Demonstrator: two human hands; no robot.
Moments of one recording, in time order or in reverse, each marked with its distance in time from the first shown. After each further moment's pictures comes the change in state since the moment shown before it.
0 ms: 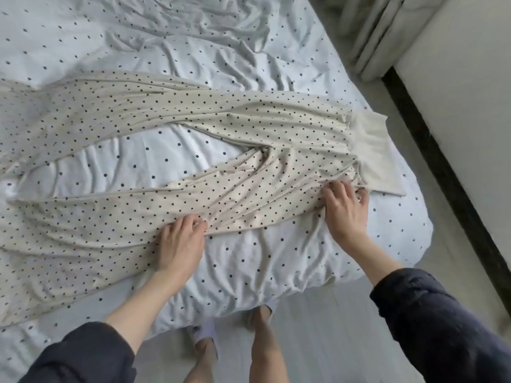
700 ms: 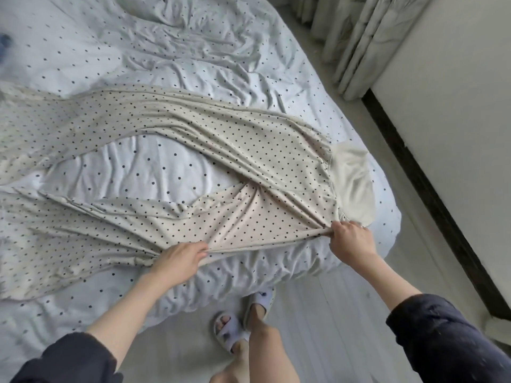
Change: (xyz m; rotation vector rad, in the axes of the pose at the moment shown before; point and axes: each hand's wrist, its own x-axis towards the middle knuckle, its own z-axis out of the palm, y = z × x) left_hand -0.069 0.012 -0.043 -0.233 -0.406 0.065; right_hand -0.098 0.032 -0.037 -0.031 -0.304 0.068
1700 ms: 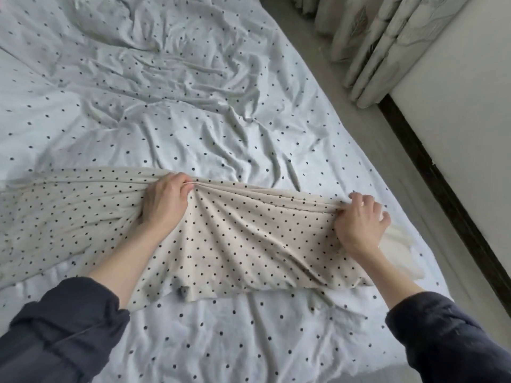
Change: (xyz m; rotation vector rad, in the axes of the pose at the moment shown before) left_hand 0.293 -0.055 -0.183 -0.085 0.569 -0.091; right_hand 0.251 -0.036 -0.081 0.350 0.141 0.390
